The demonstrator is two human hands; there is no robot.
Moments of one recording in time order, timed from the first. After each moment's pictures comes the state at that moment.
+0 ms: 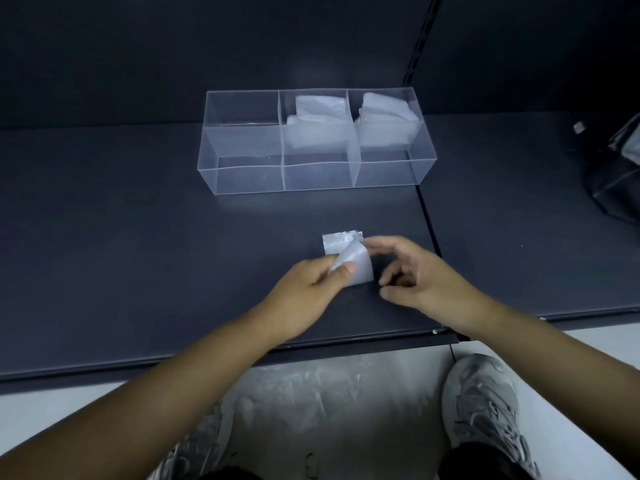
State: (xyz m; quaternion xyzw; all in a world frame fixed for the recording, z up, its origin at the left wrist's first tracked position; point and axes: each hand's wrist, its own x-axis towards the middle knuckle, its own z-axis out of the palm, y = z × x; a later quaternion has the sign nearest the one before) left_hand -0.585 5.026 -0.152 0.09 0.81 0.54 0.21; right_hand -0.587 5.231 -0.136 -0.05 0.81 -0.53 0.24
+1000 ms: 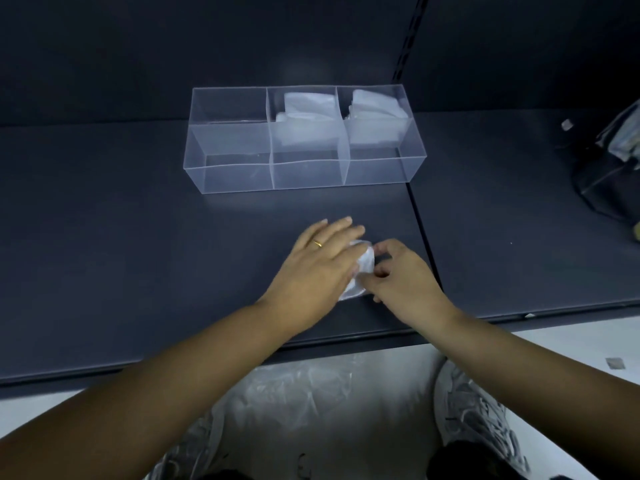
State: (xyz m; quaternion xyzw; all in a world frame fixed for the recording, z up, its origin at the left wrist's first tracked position) left_hand -0.603 5.046 -0.171 0.32 0.93 0.17 -0.06; right_hand -0.589 5.209 -0.162 0.09 0.88 -0.44 0.14
